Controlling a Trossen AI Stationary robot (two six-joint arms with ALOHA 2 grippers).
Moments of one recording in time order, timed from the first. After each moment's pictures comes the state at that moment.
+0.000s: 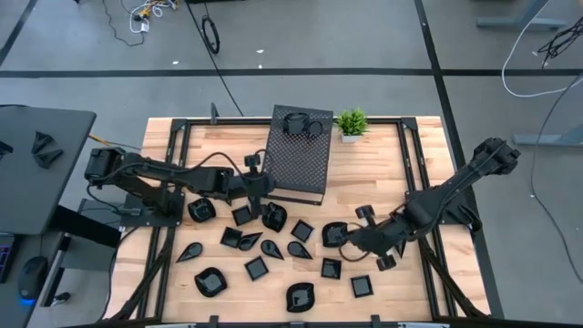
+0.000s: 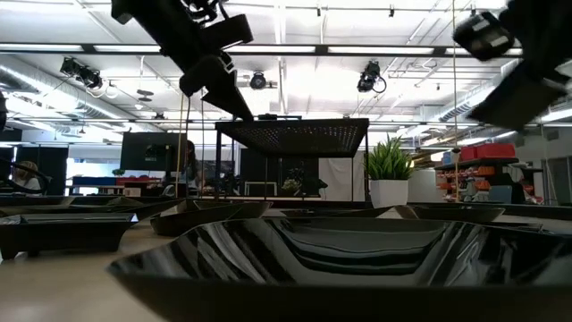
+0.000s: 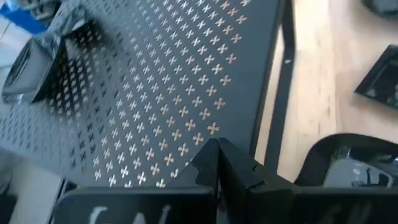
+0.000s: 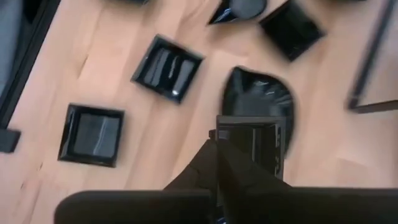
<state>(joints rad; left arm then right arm) -0.06 1.43 0.91 -0.22 -0.45 0.17 0.58 1.30 0.97 -0.78 0.14 0.23</state>
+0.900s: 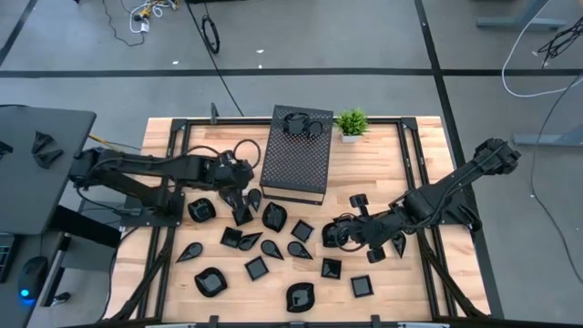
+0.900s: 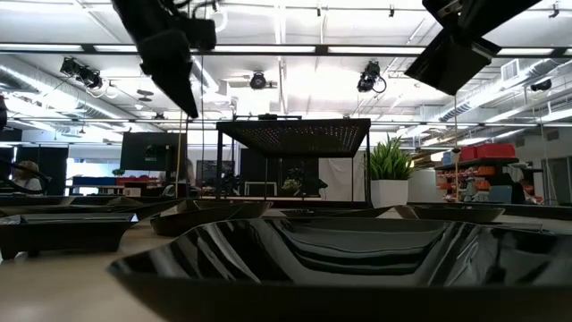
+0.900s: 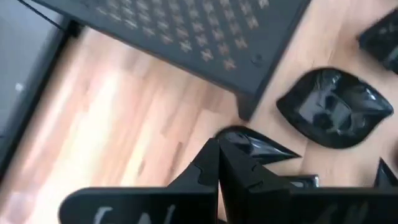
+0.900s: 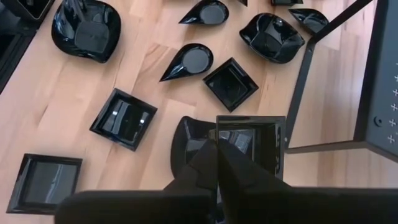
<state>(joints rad) -0.01 1.28 0.97 -0.74 -0.35 -0.23 0.53 1.30 1.07 -0.76 0.27 0.12</state>
